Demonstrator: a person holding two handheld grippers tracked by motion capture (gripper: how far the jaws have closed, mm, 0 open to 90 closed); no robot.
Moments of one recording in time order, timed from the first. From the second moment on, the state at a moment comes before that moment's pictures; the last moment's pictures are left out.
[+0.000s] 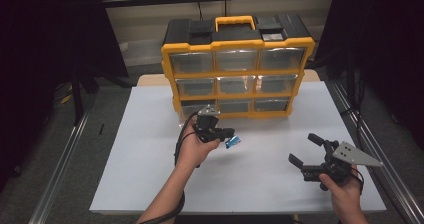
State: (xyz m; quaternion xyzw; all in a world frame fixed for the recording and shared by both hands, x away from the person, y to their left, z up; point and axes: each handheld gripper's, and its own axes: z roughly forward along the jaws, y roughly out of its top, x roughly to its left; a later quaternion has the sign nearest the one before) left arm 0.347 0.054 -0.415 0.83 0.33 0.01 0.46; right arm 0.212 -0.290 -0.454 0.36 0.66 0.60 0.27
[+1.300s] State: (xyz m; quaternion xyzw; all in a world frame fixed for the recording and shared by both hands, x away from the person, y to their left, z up) left arm 0.361 0.055 -0.383 0.83 0.34 0.01 0.45; right arm 0.212 -0.290 -0.454 0.36 0.66 0.60 0.27
